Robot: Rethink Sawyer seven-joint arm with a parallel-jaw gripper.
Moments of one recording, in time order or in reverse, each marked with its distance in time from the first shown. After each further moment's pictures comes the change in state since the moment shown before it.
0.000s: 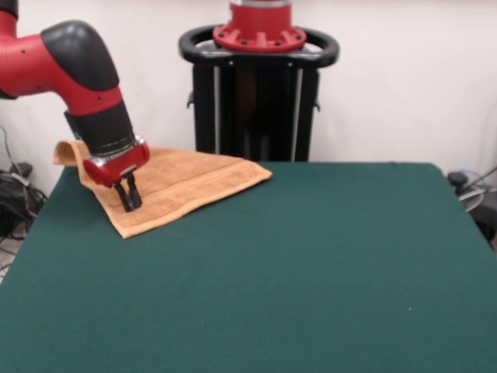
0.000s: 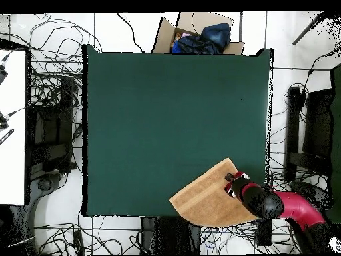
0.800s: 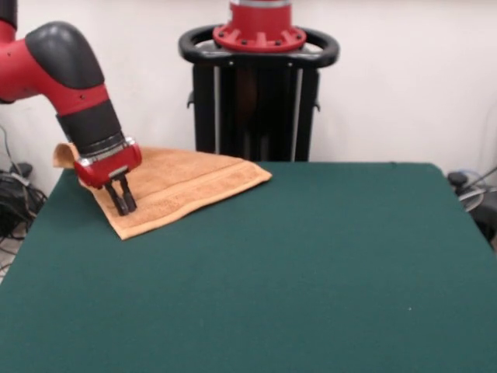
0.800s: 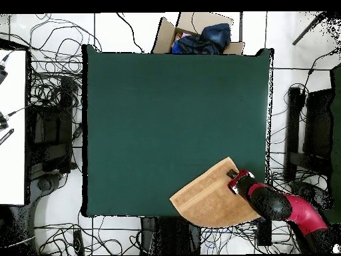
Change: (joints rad) arm -0.116 0.069 0.080 -0.010 0.049 -0.001 0.000
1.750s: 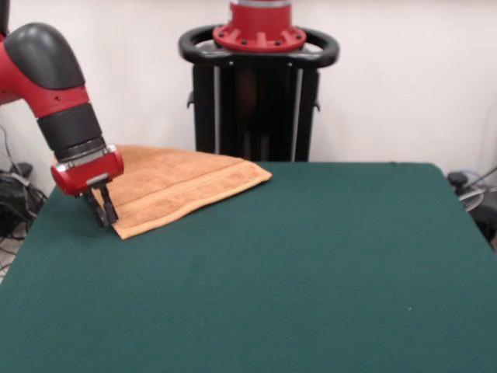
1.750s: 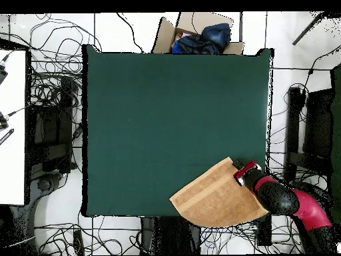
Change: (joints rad) arm -0.041 0.040 0.075 -0.048 0.012 0.000 0.000
